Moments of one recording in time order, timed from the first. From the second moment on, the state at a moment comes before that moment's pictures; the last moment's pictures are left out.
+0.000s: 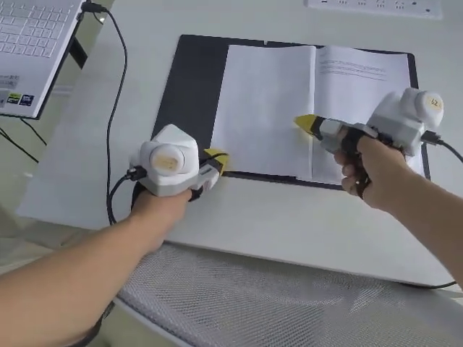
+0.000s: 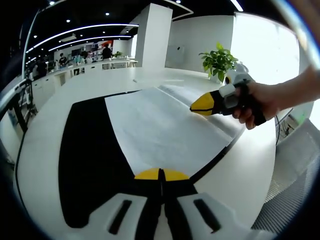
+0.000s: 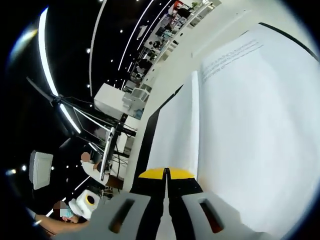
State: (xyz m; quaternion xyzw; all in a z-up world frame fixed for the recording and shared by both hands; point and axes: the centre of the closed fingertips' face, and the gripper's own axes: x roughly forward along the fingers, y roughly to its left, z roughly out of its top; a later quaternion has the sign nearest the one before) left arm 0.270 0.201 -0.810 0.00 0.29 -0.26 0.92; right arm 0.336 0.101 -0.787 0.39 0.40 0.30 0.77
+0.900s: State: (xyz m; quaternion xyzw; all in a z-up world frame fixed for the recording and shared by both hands) left arm 0.272 0.204 -0.813 0.00 0.29 -0.26 0.92; right arm 0.412 0.094 -0.786 0.51 0.40 0.24 0.72
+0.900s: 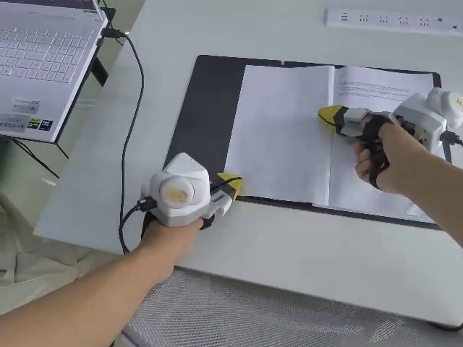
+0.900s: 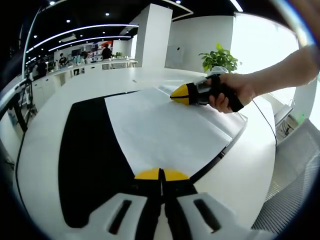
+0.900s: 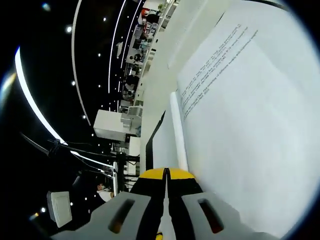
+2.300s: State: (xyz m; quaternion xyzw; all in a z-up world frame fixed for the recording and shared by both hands) left arm 0.274 0.205 -0.818 0.00 0.29 -0.26 0.92; right arm 0.489 0.094 -0.793 0.52 0.39 0.20 0.73
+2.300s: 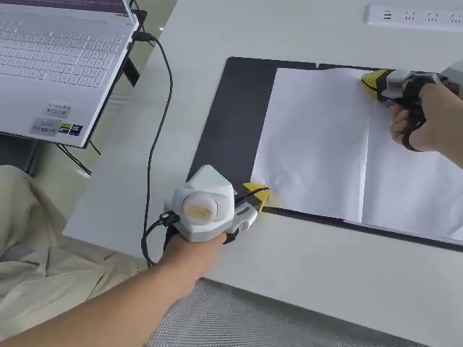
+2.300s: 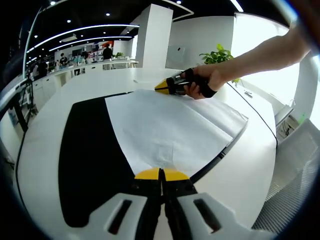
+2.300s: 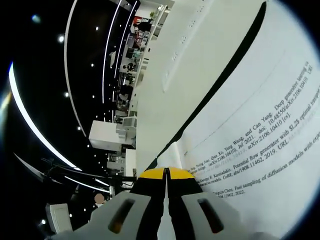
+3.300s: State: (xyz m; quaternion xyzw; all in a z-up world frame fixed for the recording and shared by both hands) left arm 0.273 0.204 -0.817 0.01 0.29 -0.26 0.92; right arm 0.408 0.090 -0.789 0.52 0.41 0.25 0.70
